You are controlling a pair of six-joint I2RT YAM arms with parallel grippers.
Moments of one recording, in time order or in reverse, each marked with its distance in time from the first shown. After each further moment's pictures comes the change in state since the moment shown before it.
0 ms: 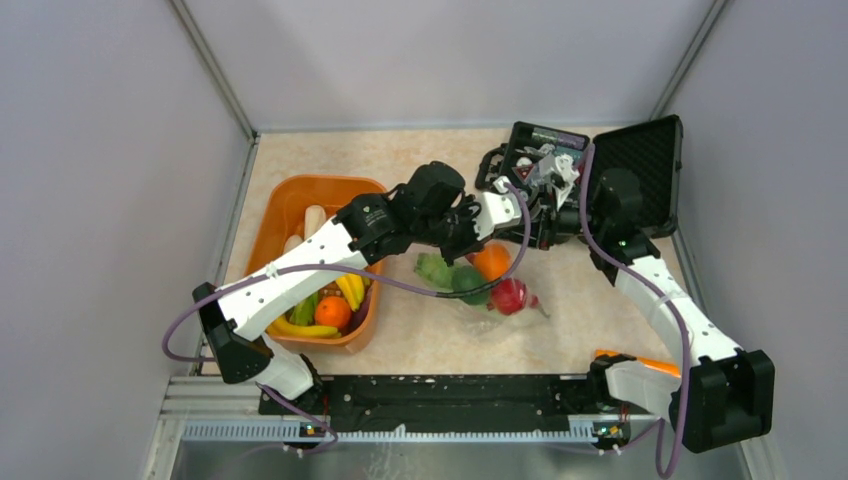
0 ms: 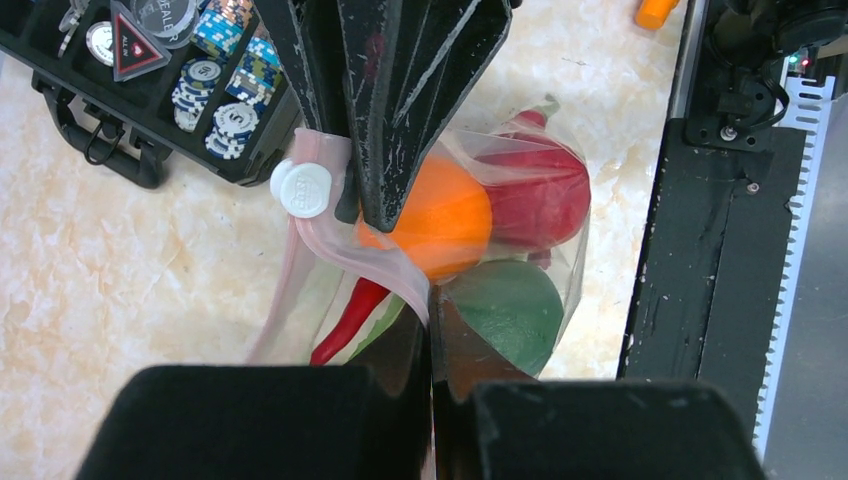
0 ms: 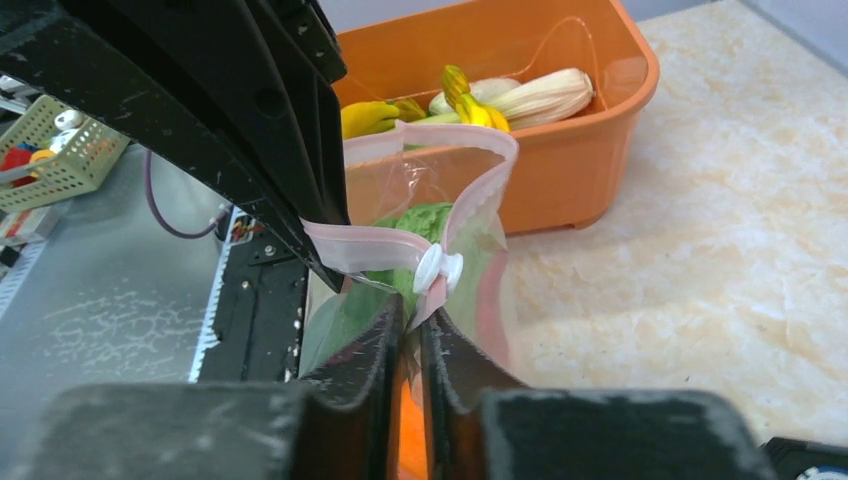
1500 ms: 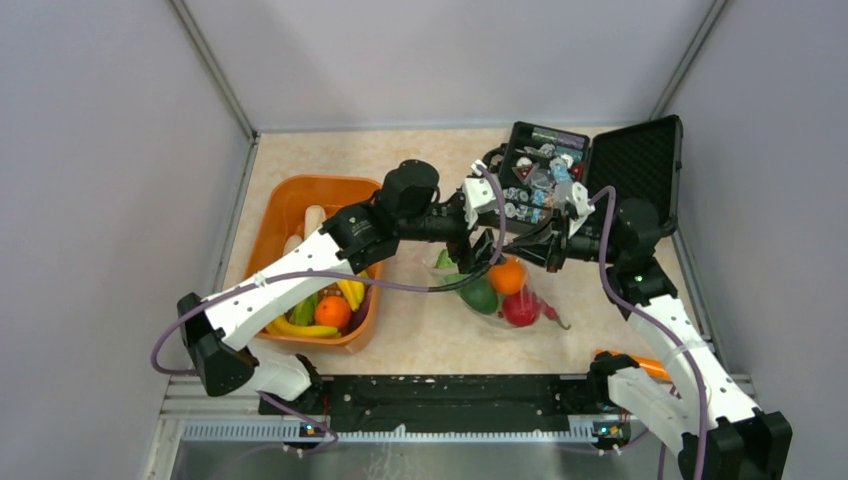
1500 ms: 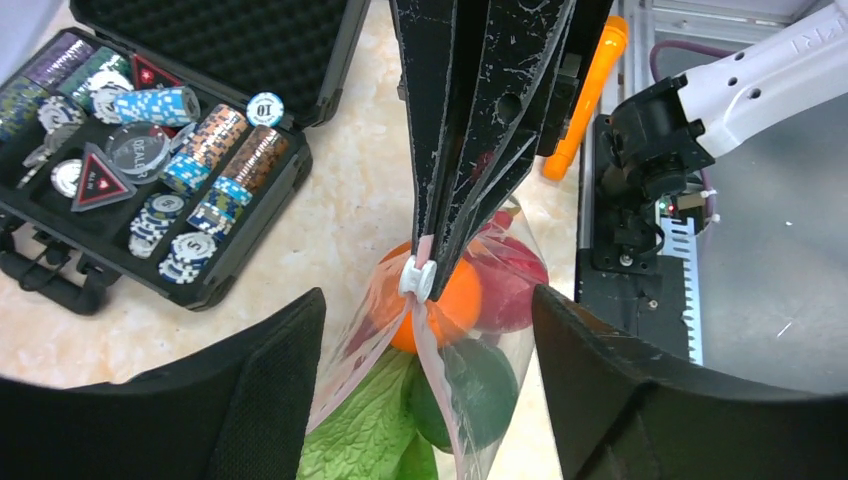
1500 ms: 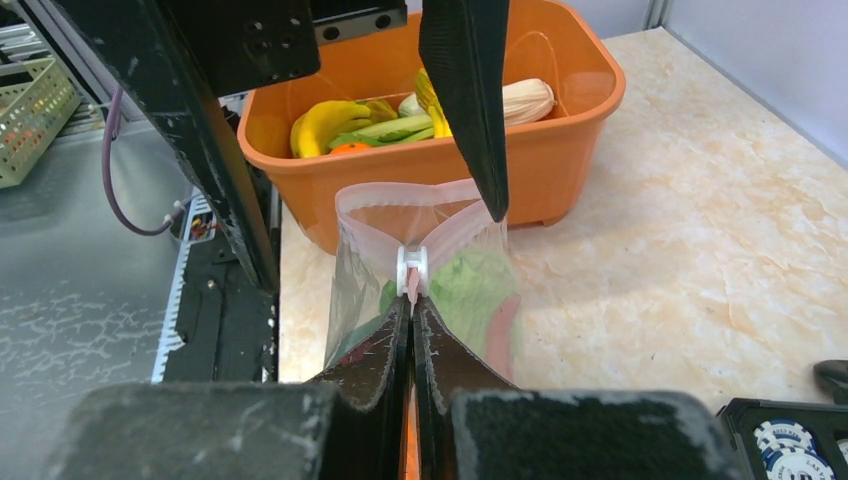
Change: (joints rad) left arm 0.062 -0.112 -0.199 0.385 0.226 -0.180; right arm 0.014 -0.254 -0.126 -0.059 0.108 -0.054
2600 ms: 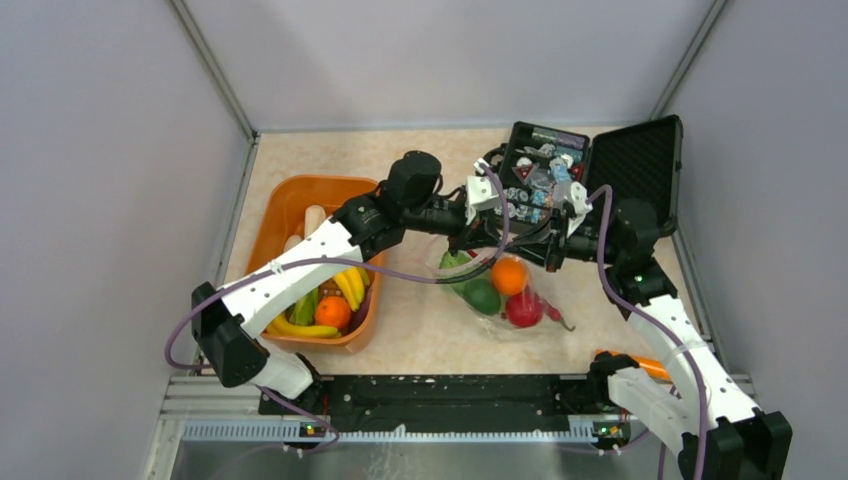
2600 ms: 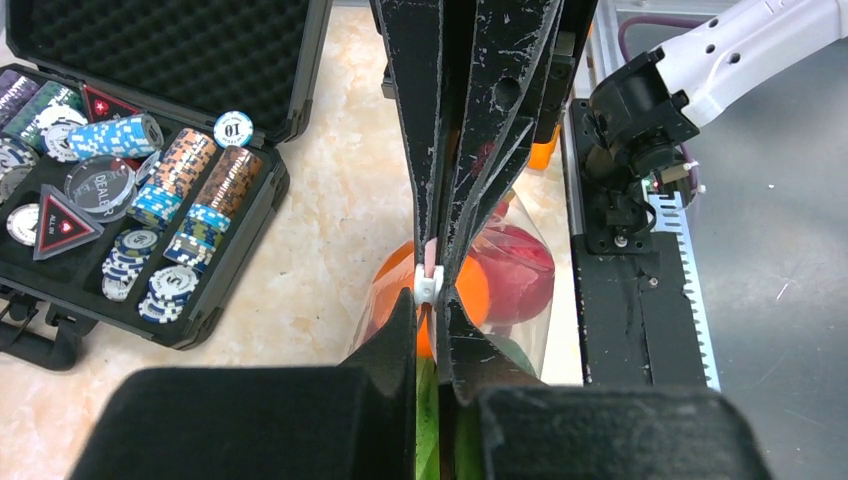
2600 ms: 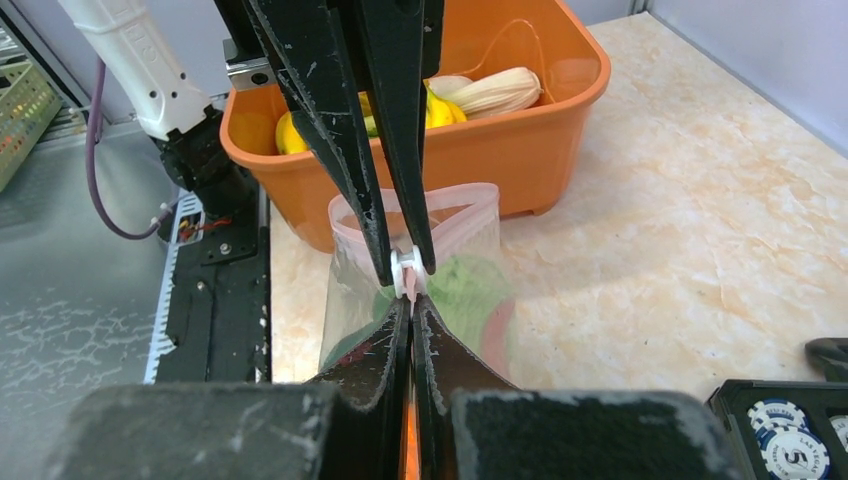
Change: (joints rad) left arm 0.071 0.076 -0.001 0.038 0.199 0.081; right arm 0.001 0.000 0.000 -0.036 0.035 -0.017
